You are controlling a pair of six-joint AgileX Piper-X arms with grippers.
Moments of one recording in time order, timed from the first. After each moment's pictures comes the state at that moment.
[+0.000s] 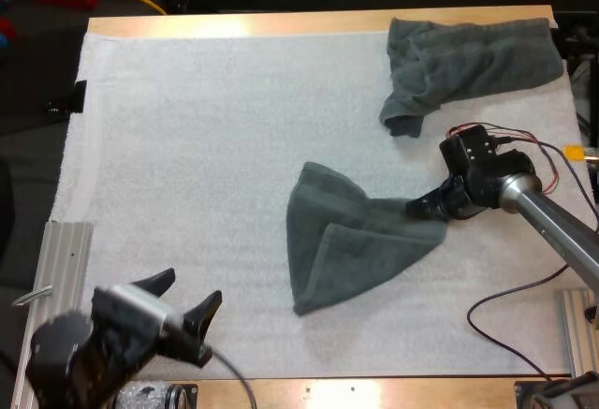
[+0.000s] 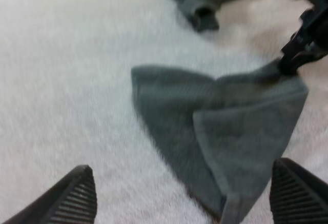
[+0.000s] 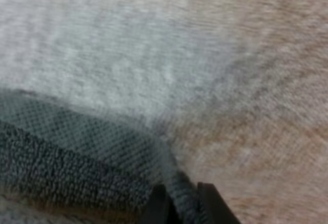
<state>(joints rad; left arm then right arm) 0.04 0.26 -0.70 1.14 0.53 -1.70 0.35 1.63 -0.96 0.79 0.02 -1.69</state>
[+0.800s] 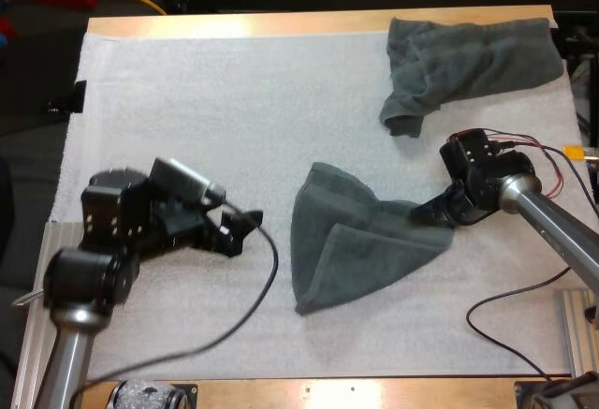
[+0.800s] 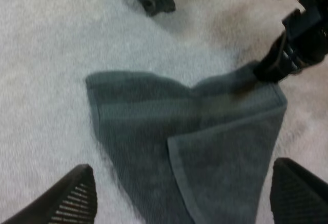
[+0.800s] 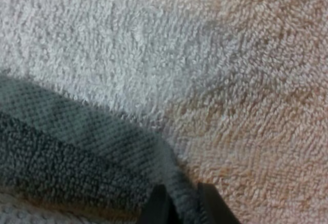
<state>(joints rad) -0.12 0.91 -0.87 0.84 0.62 -1.70 0.35 1.63 -0.96 0.83 0.03 -1.70</state>
